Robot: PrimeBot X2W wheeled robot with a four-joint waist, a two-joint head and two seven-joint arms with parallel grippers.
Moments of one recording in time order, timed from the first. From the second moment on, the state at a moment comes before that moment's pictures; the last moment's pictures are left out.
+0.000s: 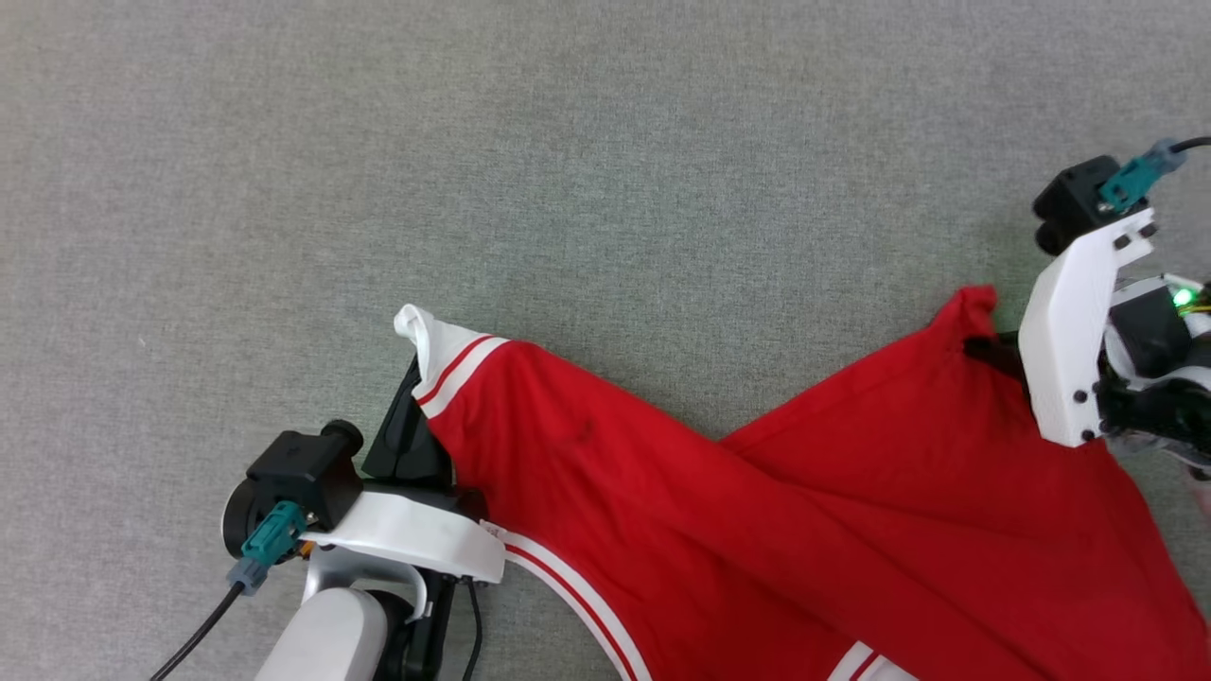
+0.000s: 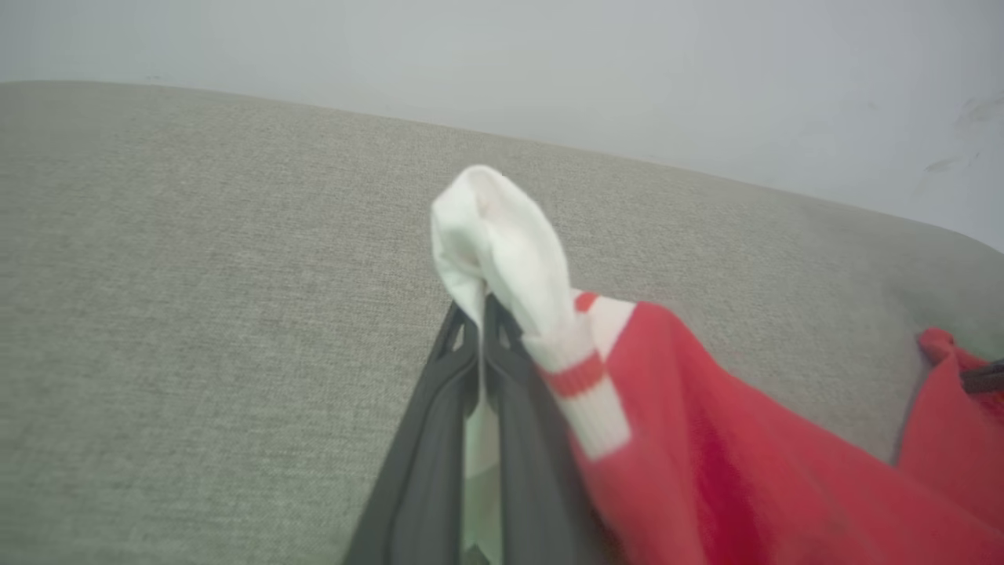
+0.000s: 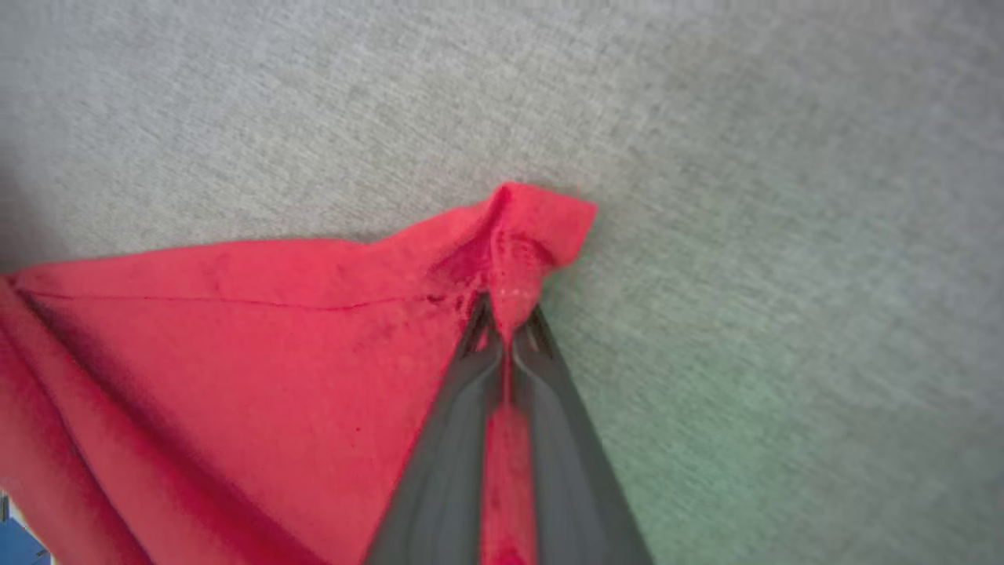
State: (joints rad) left arm -0.19 0.20 -0.33 -0.01 -0.44 0.16 -0.19; right arm -0.63 -0.52 0.35 0.15 0.72 0.13 1.05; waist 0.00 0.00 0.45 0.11
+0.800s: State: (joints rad) left arm -0.71 0.33 -0.26 0.33 -0.50 0.00 -0.08; right arm -0.80 -0.44 0.31 0.41 0.64 0.13 0.56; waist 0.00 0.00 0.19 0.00
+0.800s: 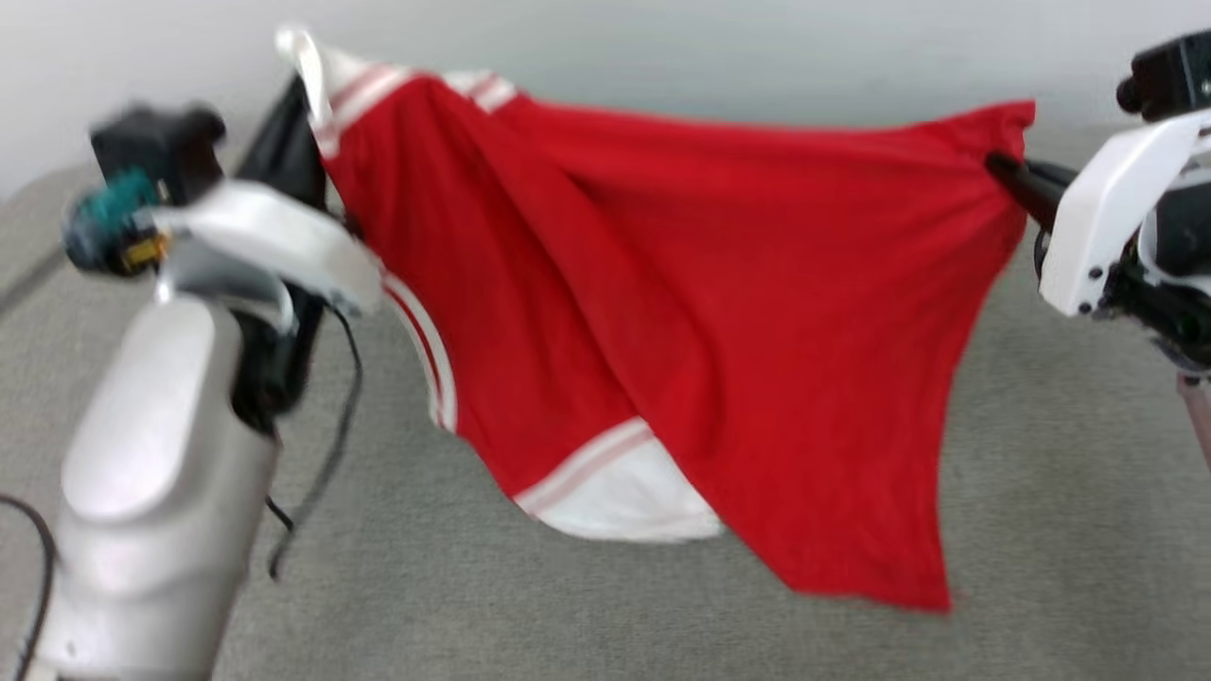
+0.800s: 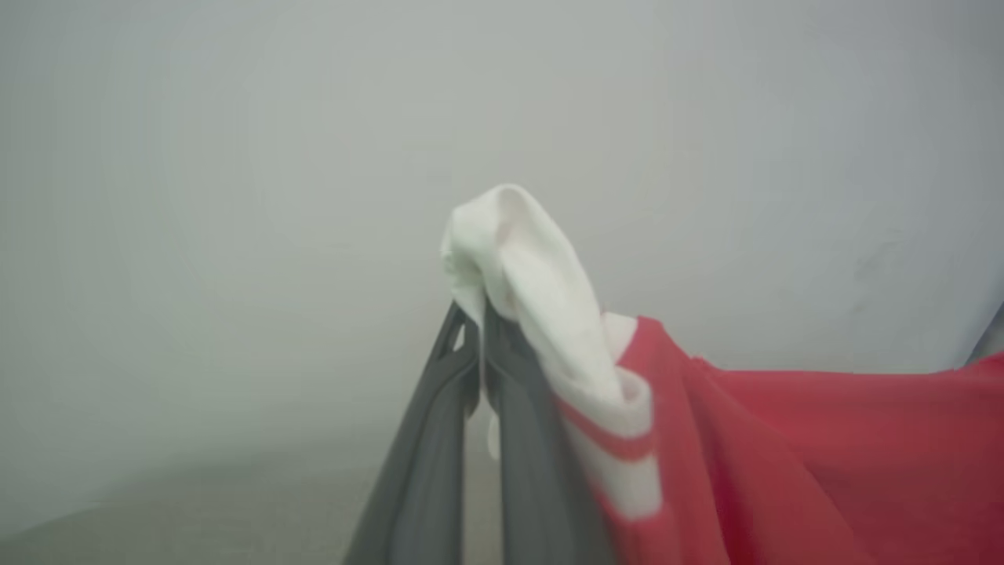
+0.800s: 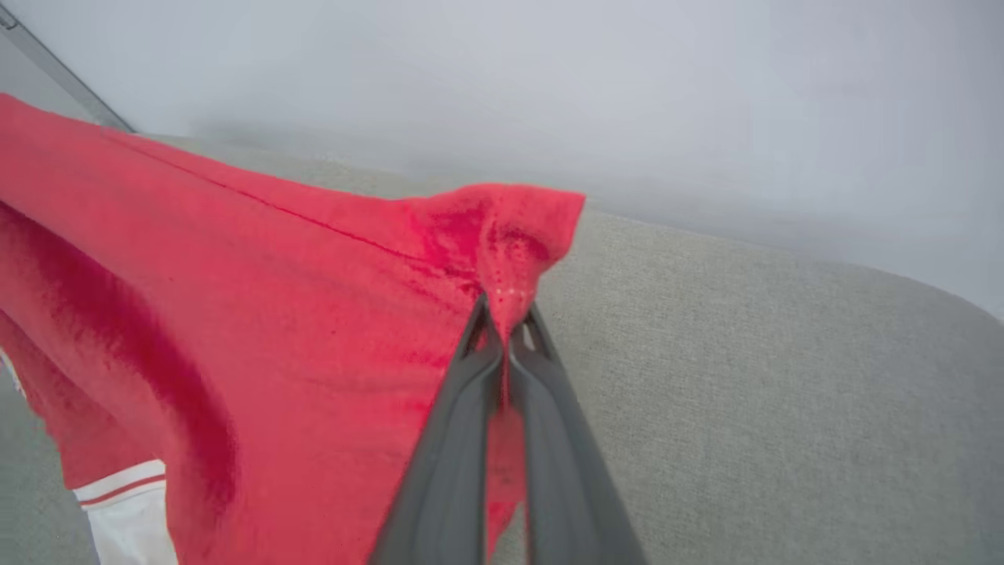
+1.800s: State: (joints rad) left arm -1.65 0.37 -0.33 0.75 -0.32 -0.05 -0.20; right arm -1.54 -0.44 0.32 0.63 0.46 0.13 0.16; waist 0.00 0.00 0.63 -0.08
